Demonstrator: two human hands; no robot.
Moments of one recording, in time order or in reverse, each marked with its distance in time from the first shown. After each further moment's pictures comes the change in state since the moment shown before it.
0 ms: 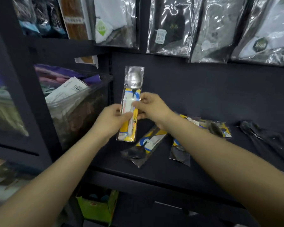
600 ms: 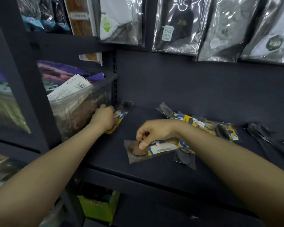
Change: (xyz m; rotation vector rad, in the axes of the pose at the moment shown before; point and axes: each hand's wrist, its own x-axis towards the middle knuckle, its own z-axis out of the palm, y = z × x) left_hand 0.062 -0.051 -0.026 0.978 -0.012 -0.079; right_hand 0.000 0.030 -0.016 -0.838 -0.748 0.106
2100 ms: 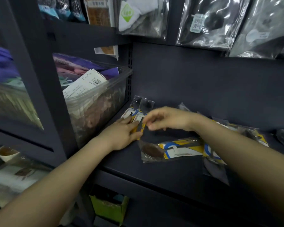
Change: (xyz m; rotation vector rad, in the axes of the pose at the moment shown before) left_hand -0.039 -0.011 0.013 0.076 -0.261 0.279; right_hand 0.024 0.005 -0.020 0.266 0.189 0.014
